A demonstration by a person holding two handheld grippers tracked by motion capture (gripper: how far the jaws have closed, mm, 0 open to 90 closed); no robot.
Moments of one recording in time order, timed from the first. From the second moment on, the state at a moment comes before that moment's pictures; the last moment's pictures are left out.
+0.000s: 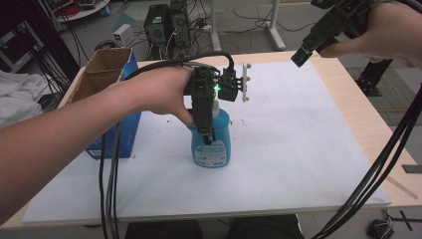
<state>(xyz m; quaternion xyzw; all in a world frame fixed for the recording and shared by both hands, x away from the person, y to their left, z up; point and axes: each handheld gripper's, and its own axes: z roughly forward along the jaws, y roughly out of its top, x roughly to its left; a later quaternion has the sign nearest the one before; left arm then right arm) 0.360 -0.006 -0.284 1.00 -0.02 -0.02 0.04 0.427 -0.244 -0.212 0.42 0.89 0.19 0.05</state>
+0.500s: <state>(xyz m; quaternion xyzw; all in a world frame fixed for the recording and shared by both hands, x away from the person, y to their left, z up) 0.361 -0.007 -0.286 1.00 -0.02 -0.02 0.04 0.427 -0.245 -0.212 0.42 0.88 0.19 0.05</state>
